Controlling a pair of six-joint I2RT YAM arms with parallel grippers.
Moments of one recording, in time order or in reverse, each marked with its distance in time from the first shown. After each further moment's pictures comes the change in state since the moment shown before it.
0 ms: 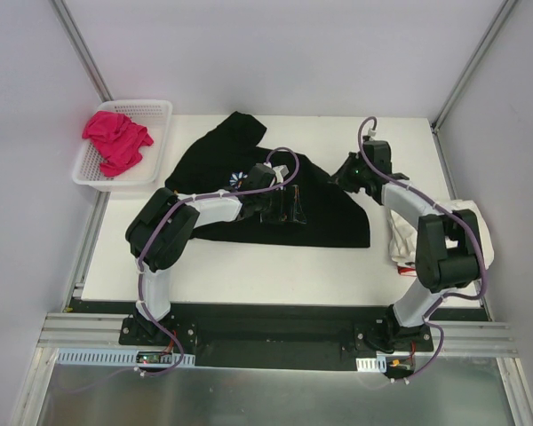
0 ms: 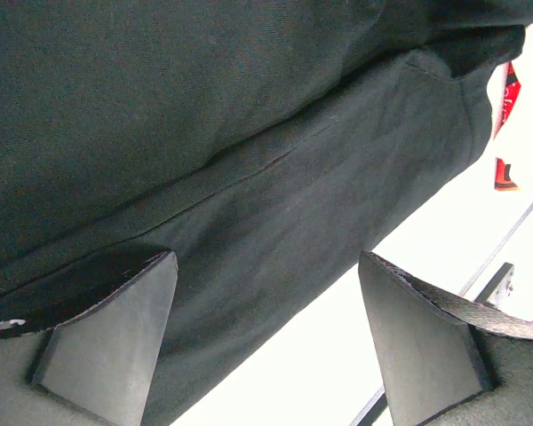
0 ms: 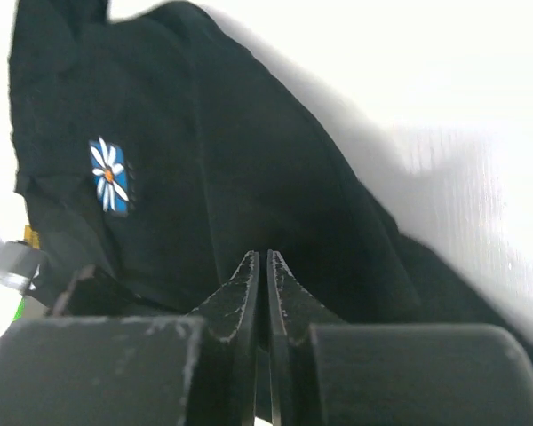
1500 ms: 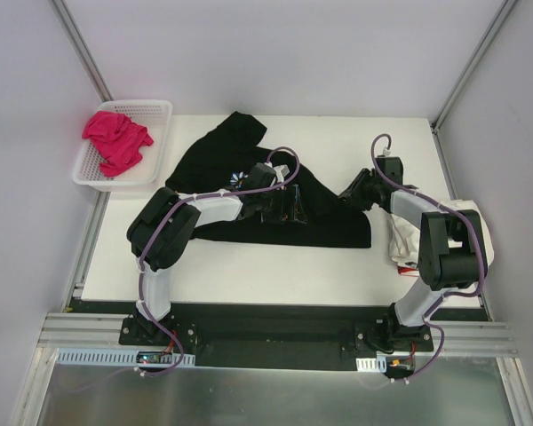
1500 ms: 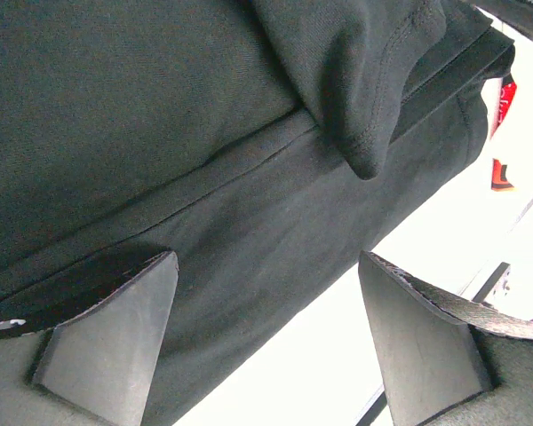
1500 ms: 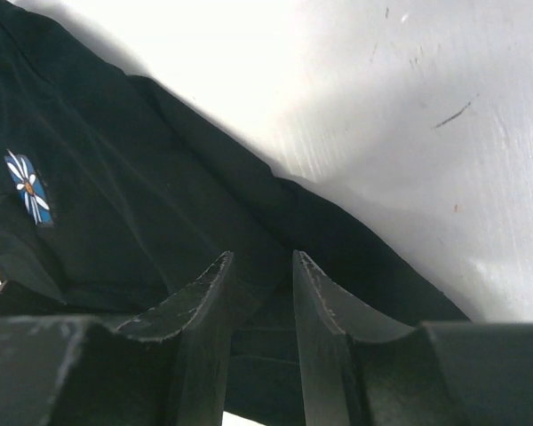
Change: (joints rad) left arm 0.000 0.010 0.010 0.001 0.002 0.000; right arm -0.101 0.006 -0.146 -0.025 -0.016 0.028
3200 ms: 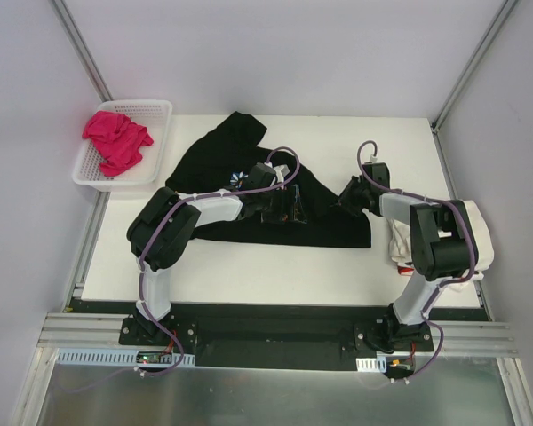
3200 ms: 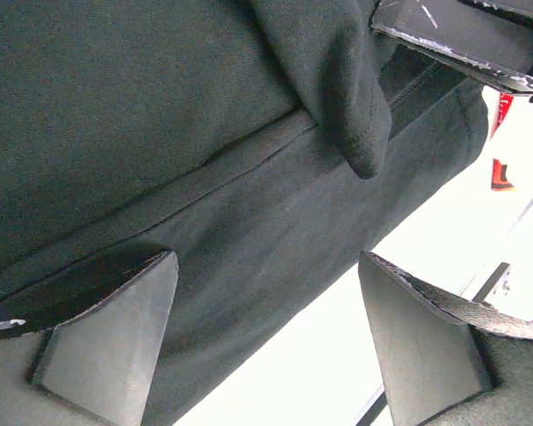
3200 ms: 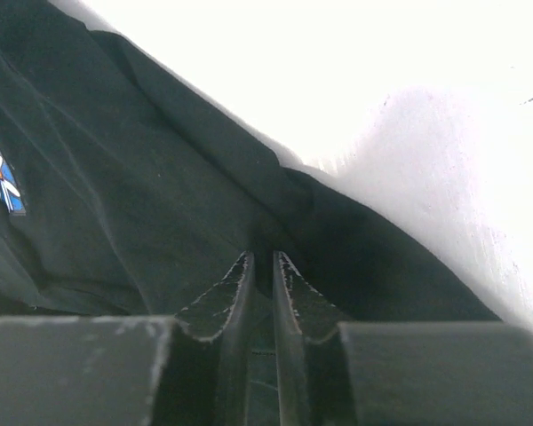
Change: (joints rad) left arm 0.000 0.000 0.000 0.000 -0.001 0.000; right arm 0.061 0.084 -0.035 0.079 -0.006 0.034
